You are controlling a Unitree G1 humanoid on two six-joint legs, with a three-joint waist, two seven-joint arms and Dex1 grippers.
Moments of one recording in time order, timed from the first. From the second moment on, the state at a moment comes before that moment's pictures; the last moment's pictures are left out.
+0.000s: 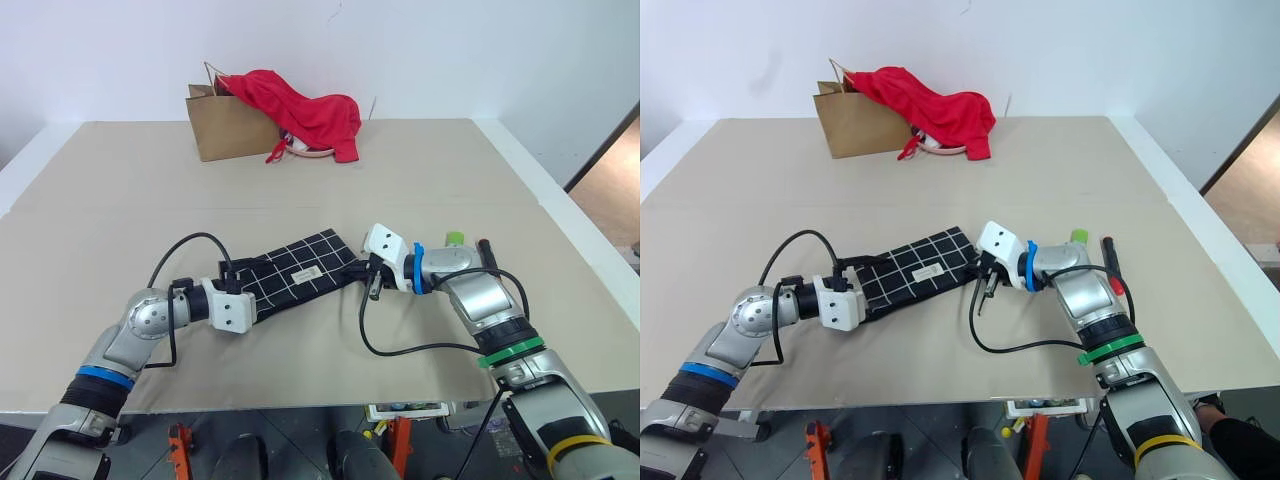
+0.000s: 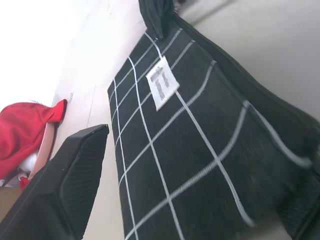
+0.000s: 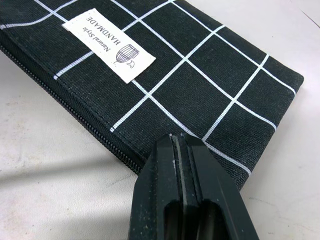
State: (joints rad) left arm -0.39 0.61 -0.19 0.28 0.23 -0.65 -0.77; right arm -0.70 -0.52 0.30 0.33 0.07 0.29 0.99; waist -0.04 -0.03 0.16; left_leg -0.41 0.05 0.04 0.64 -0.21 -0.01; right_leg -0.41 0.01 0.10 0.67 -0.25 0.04
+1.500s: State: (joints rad) left arm -0.37 0.60 -0.26 0.15 0.20 -0.46 -0.79; right arm -0.71 -0.50 0.29 0.35 0.06 0.30 1.01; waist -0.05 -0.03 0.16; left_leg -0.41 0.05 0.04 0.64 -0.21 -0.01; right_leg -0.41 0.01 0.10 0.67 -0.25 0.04
